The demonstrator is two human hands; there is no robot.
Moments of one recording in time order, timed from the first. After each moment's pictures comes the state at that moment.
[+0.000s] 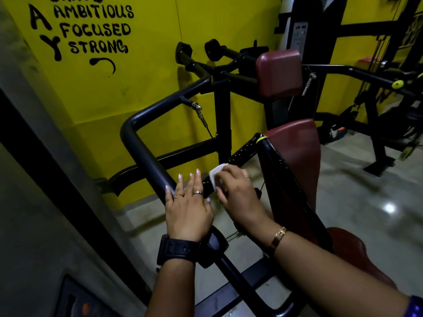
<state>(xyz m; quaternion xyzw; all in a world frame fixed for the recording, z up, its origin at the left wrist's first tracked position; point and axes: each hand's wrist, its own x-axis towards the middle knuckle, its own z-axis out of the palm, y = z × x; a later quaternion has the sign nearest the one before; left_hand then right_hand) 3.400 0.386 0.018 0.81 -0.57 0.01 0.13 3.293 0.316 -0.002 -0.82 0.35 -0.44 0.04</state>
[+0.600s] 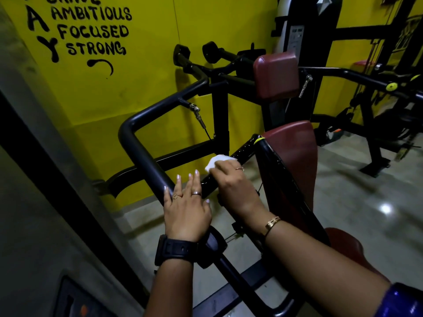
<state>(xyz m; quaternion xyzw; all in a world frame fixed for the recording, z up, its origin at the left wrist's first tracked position) 3.401 0.386 0.018 0.81 -0.58 0.01 0.13 3.297 0.300 0.007 -0.87 0.33 -0.37 -0.06</state>
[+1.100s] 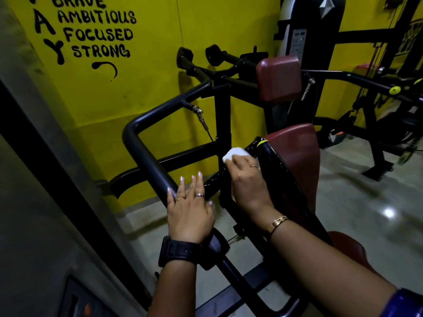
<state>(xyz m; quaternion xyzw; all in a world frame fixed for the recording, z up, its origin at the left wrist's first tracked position) 3.400 0.388 0.020 0.81 -0.58 0.01 0.13 3.287 0.293 0.013 -0.83 0.42 -0.36 -0.10</state>
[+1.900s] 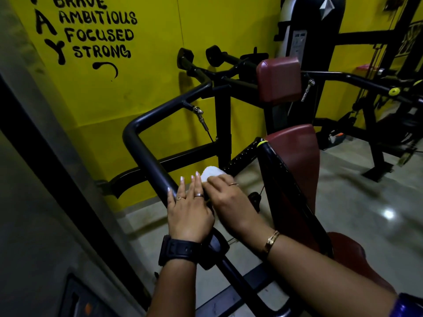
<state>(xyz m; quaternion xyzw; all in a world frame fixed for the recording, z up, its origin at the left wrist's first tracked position) 3.401 0.386 0.017 0.81 -0.57 0.01 0.12 3.306 0.319 -0.008 -0.89 0.29 -0.35 -0.07</state>
